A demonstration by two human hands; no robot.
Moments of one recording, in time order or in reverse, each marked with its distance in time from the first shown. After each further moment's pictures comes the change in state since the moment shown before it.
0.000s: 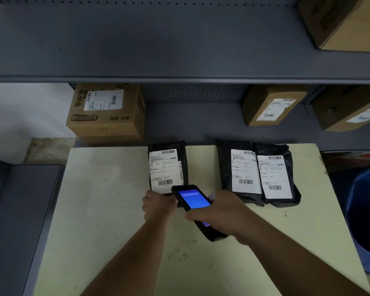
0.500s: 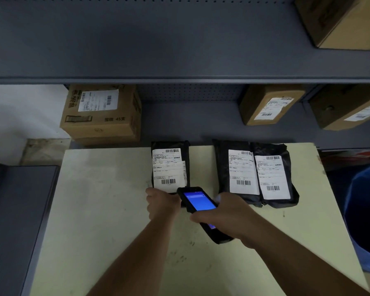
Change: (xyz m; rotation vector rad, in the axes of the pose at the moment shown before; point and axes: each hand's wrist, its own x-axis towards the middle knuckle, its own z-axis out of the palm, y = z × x) left_hand -0.006 0.015 0.015 -0.074 -0.007 0.007; right_hand 0.003 0.010 -0.015 0.026 0.025 0.025
